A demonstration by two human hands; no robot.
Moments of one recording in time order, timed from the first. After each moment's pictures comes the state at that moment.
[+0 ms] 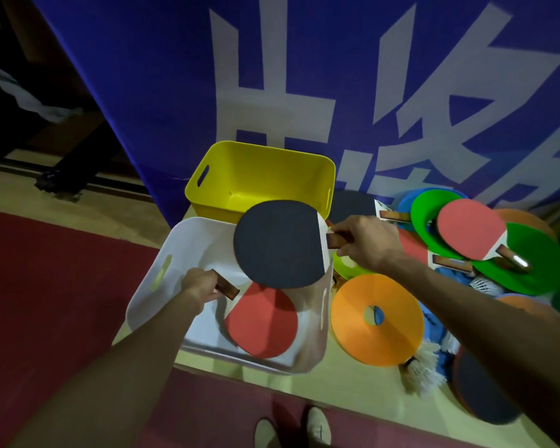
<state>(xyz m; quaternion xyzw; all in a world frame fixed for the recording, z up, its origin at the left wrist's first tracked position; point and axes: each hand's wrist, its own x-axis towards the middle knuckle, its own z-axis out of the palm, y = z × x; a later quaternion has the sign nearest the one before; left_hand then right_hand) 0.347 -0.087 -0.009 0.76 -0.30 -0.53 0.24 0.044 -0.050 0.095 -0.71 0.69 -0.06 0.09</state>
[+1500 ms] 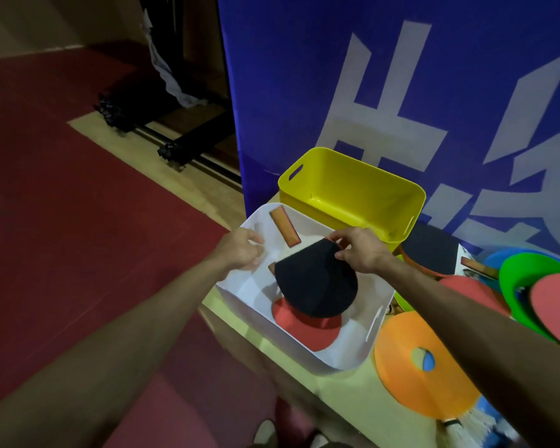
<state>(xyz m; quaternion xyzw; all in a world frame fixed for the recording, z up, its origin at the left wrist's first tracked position) 0.393 -0.034 0.080 0.73 -0.45 -0.44 0.25 0.149 -0.087 0.088 -0.78 0.57 -0.04 0.26</state>
